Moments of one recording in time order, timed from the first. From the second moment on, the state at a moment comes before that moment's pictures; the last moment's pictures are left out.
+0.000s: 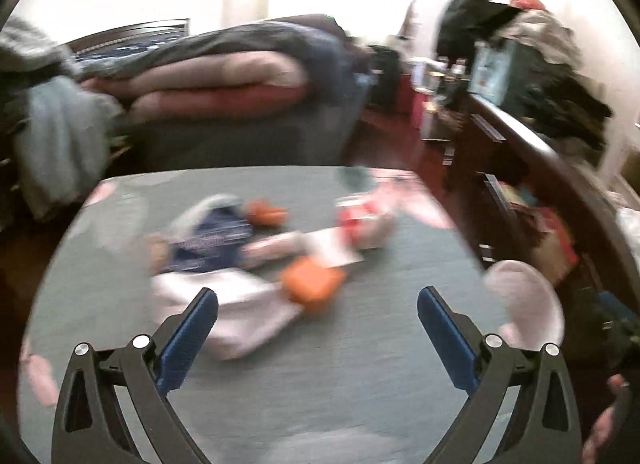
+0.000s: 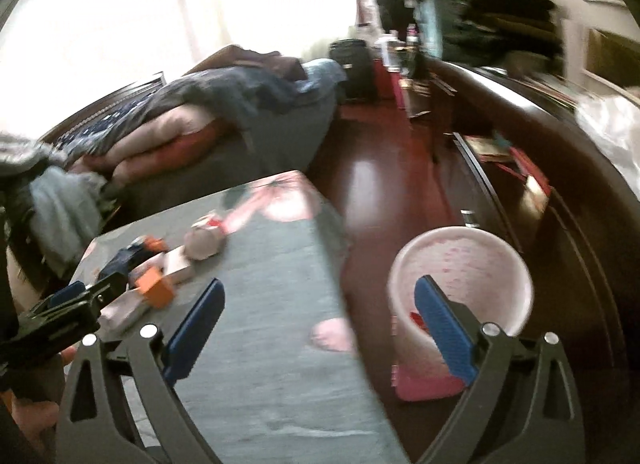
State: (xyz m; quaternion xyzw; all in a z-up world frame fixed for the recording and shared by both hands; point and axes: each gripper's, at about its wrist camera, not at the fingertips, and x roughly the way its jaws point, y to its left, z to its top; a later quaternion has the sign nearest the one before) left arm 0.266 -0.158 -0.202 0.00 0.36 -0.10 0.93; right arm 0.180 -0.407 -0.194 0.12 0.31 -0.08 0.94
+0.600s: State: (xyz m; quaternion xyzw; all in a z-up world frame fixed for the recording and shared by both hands) left arm 0.313 -0.101 -0.259 -0.05 0.41 -0.07 0.91; right arm 0.245 -0.309 -0.203 0.06 0.34 -0.01 0.94
